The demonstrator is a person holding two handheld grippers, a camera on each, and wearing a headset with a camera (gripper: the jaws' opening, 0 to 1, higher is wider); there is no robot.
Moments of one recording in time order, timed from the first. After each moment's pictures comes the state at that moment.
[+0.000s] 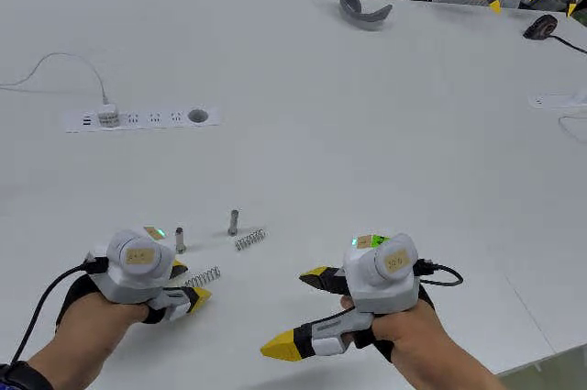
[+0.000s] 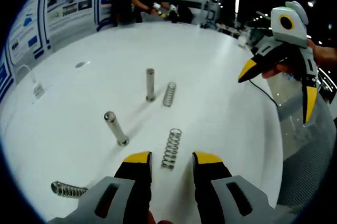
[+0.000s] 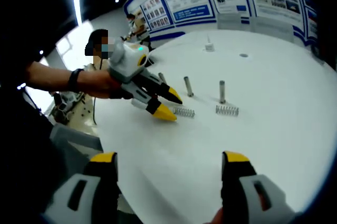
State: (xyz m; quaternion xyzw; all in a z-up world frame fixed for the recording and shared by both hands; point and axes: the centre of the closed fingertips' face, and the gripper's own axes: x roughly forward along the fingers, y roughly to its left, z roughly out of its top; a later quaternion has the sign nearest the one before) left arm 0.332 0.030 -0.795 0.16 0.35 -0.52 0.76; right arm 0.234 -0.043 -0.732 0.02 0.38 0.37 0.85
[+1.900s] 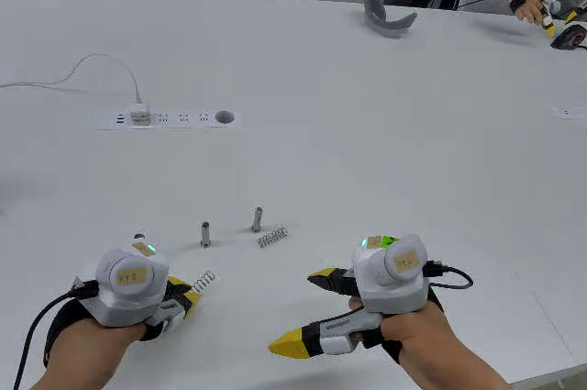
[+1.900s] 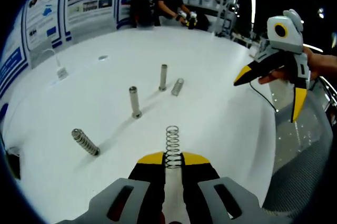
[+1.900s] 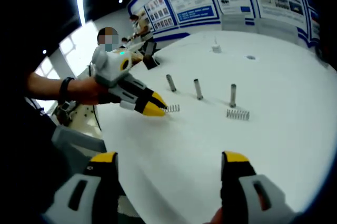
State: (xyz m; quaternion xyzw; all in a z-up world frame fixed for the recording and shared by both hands) left arm 0.309 0.076 -0.776 0.12 0.35 -0.47 0.80; right arm 0.233 -0.024 -0.728 0.02 0.38 0.38 0.84
